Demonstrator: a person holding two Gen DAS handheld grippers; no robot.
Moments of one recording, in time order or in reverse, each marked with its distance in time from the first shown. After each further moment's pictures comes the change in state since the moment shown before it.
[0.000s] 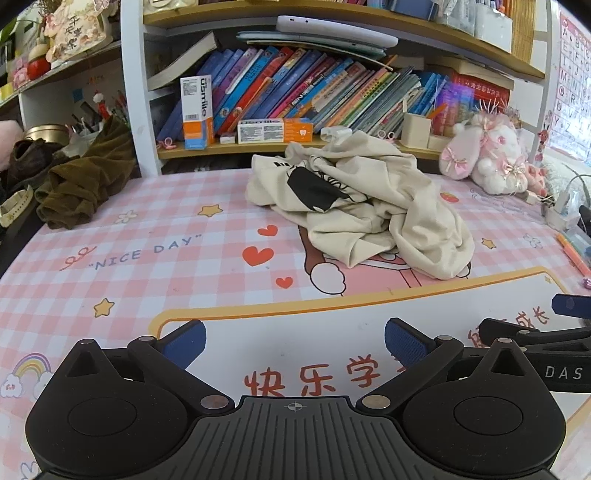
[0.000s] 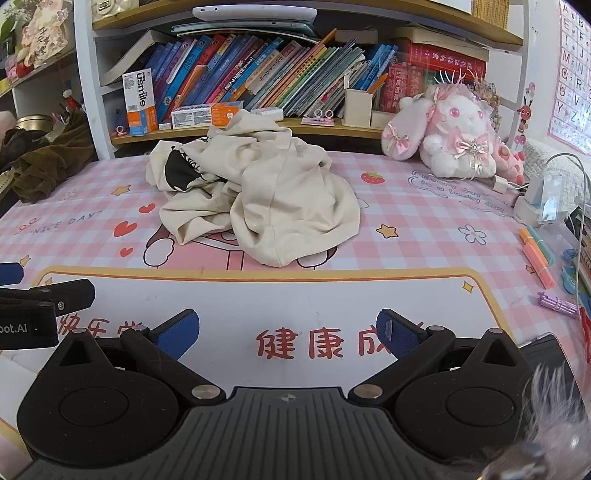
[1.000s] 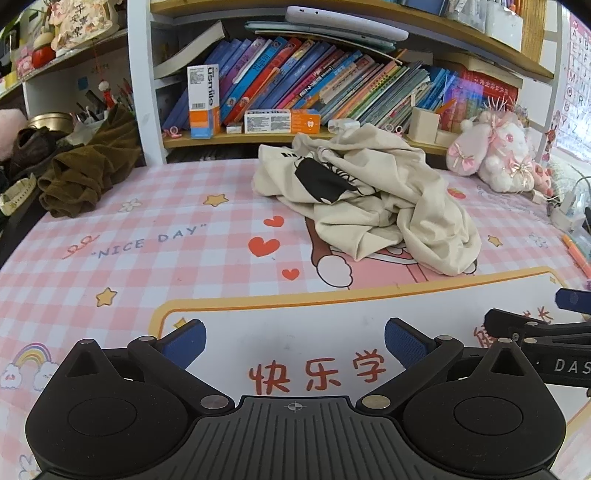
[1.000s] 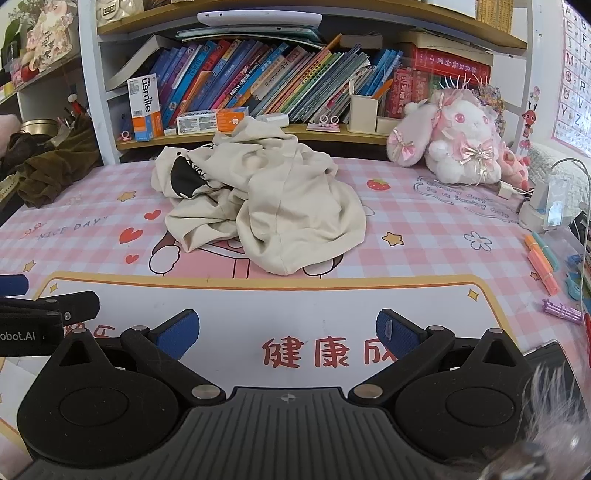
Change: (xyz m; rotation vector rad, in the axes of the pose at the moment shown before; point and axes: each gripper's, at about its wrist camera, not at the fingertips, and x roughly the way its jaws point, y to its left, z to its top) left arm 0.006 0.009 0.000 -0.039 0.034 -0.018; right arm 0.001 0.001 0.004 -0.001 -0.013 0.020
